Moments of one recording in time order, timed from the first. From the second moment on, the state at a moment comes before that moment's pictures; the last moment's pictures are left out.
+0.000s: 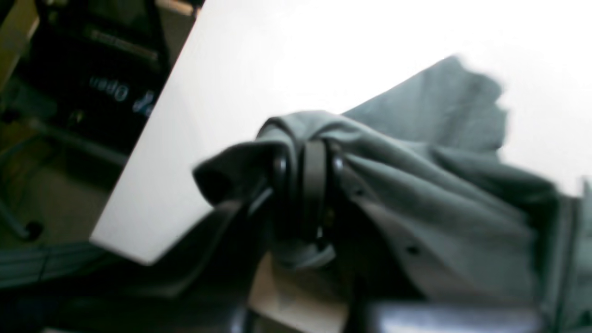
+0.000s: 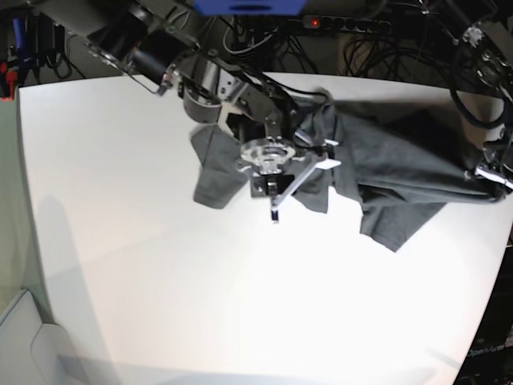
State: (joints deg) left arm 3.5 -14.0 -42.7 111.4 -20.7 -15.6 64.7; right arm 15.0 1.3 -52.8 95.3 -22.0 40.1 -73.9
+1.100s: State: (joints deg) left arm 6.2 -12.5 -43.1 111.8 -20.2 -15.7 64.8; right arm 27.9 -8.2 -44.9 65.1 -22.1 40.2 -50.9
